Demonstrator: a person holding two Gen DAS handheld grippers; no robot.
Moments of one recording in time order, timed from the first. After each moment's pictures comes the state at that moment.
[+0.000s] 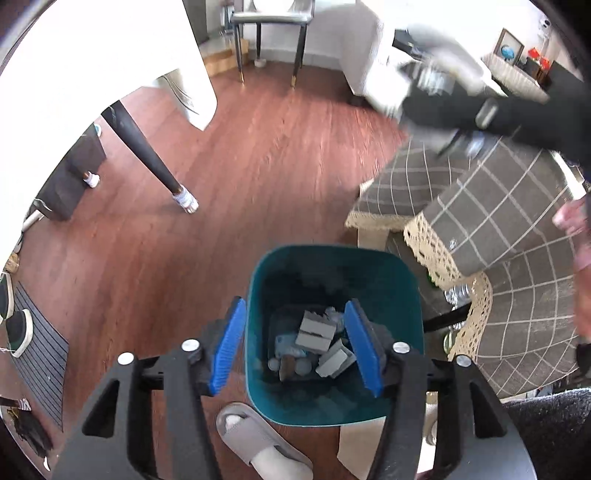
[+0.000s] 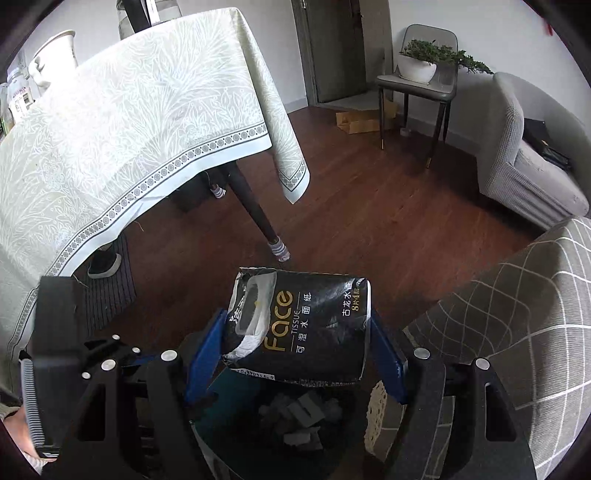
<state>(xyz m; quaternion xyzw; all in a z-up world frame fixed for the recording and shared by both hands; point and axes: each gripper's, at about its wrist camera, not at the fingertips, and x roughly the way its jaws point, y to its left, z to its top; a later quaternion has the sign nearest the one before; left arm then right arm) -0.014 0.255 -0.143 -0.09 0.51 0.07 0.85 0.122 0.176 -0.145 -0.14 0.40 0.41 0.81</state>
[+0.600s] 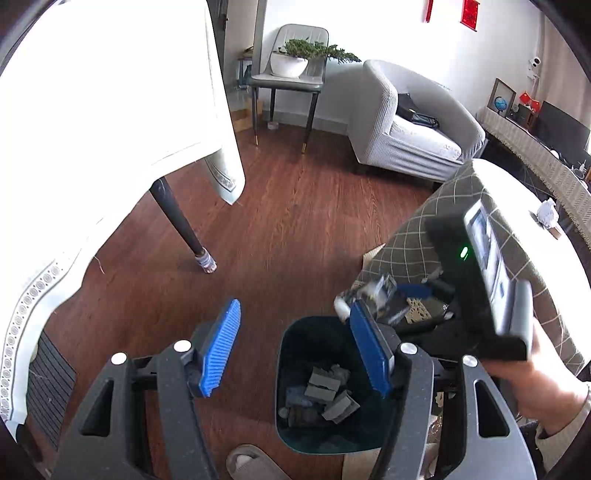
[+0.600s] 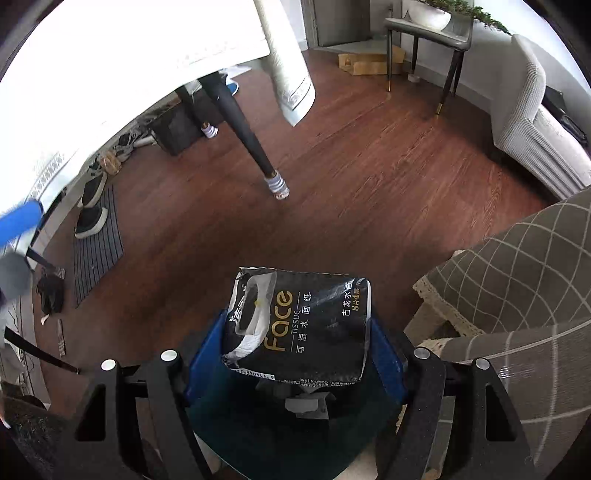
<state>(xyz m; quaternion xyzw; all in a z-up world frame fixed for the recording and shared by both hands) -0.025 0.284 -0.075 -0.10 0.40 0.09 0.91 0.121 0.209 -0.230 -0.19 0.49 0.39 0.75</state>
